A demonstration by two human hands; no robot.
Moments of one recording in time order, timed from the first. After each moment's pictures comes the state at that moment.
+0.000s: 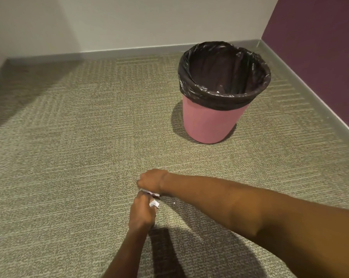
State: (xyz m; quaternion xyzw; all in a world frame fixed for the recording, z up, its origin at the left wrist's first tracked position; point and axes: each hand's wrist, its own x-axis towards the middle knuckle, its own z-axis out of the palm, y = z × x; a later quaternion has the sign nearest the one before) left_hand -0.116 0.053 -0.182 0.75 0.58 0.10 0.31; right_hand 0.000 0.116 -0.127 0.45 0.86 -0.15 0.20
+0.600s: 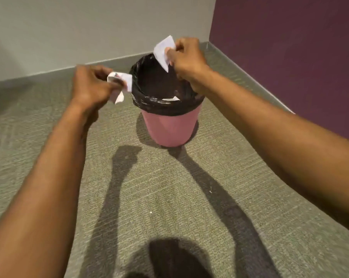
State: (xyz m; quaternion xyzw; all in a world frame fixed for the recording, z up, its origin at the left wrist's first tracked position) left_hand 0.021 0.211 0.104 0.72 0.43 0.35 0.42; right_hand 0.223 0.136 0.120 0.74 0.38 -0.14 -0.54
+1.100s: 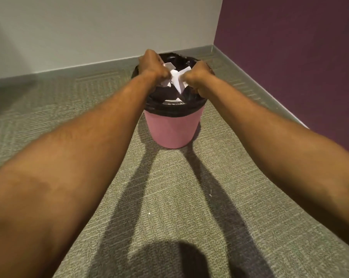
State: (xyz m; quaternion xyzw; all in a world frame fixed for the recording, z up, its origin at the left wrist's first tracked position) left_hand 0.149 0.221 0.101 0.77 0.47 0.25 0.34; right_hand 0.253 0.145 0.087 0.86 0.30 -0.19 -0.36
